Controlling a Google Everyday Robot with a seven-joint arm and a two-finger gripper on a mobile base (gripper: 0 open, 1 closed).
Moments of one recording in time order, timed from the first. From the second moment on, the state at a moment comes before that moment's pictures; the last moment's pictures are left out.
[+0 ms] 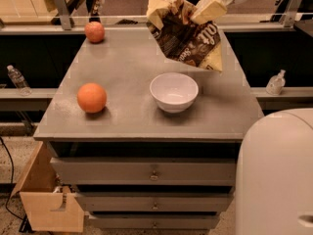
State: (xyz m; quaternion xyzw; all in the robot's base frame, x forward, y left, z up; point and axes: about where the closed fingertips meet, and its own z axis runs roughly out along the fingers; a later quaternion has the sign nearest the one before) arm 0.684 -0.118 1.022 -0.65 0.67 0.09 0.36
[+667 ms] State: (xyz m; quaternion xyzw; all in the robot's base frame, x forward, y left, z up) arm 0.671 -0.091 1.025 -0.69 0.65 0.08 0.31
